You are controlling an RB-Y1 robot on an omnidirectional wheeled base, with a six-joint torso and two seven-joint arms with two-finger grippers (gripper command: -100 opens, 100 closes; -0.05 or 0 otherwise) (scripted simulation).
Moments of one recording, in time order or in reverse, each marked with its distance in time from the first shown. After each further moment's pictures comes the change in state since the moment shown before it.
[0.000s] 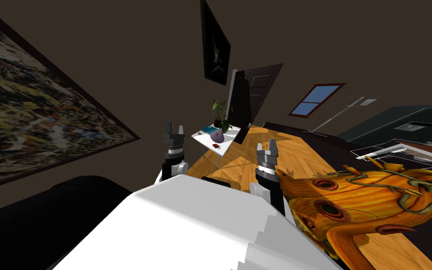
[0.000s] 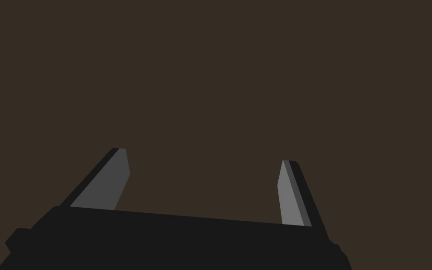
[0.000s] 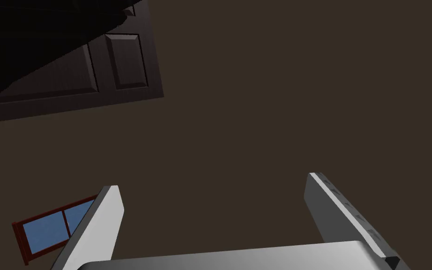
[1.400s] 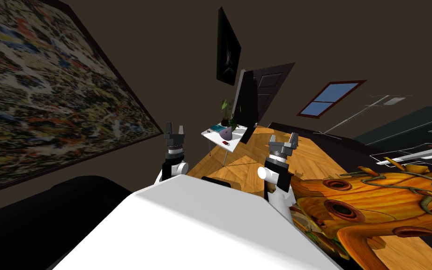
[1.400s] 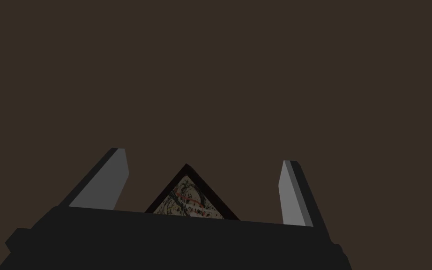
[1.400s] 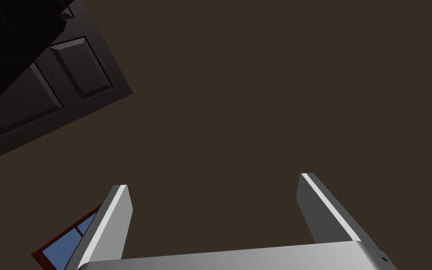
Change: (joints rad) left arm 0.000 0.000 0.000 0.000 0.000 0.000 0.000; right arm -0.374 -0.136 -0.256 0.315 -0.335 -0.108 -0.091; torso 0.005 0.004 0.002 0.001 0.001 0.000
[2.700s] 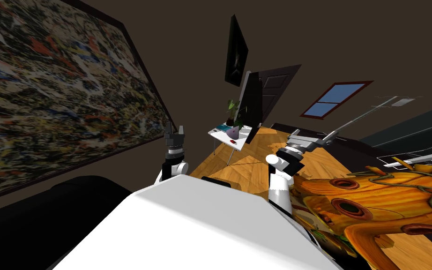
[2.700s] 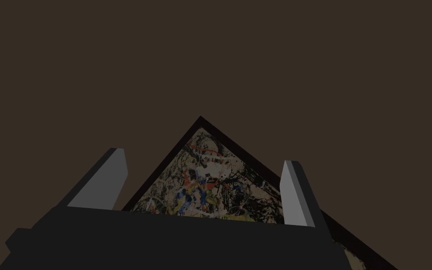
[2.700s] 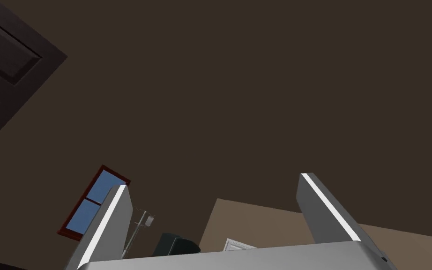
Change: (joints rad) left arm 0.000 0.000 0.000 0.000 0.000 0.000 0.000; right arm -0.343 -0.040 -0.244 0.304 -0.319 -0.080 -0.062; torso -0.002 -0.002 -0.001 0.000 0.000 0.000
